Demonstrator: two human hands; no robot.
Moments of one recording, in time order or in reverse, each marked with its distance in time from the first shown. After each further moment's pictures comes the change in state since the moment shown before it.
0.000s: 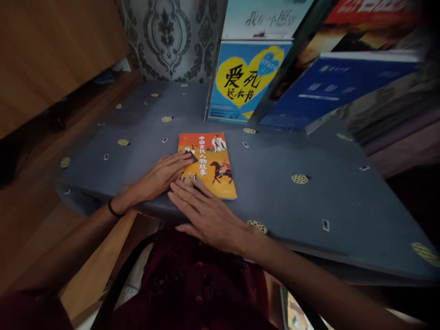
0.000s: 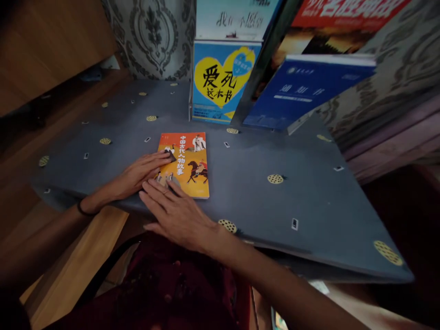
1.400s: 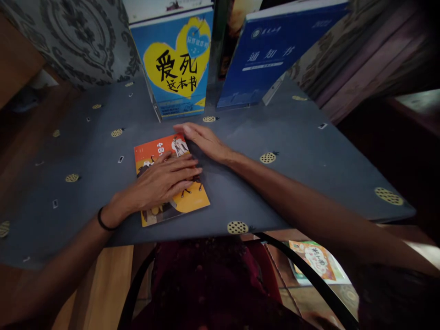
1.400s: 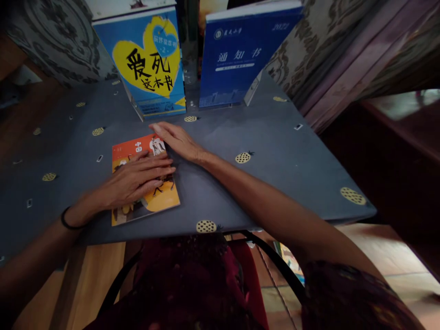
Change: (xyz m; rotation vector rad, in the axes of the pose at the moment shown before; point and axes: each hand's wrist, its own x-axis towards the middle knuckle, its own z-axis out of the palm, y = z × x) left_hand 0.102 0.030 0.014 0.162 -0.297 0.309; right_hand 0.020 0.165 -0.066 0.589 0.499 0.403
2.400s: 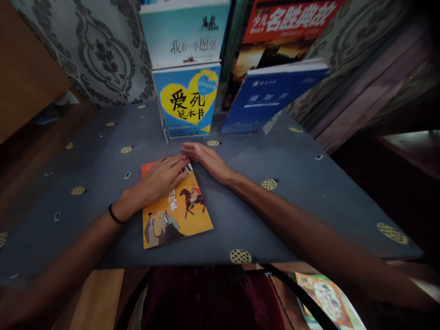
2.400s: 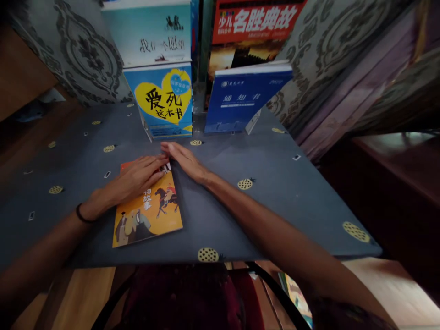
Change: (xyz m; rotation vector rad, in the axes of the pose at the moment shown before) left_hand 0.020 -0.038 -0.008 0.131 0.058 -0.243; right_hand 0.005 0.007 0.001 0.267 -0.010 0.126
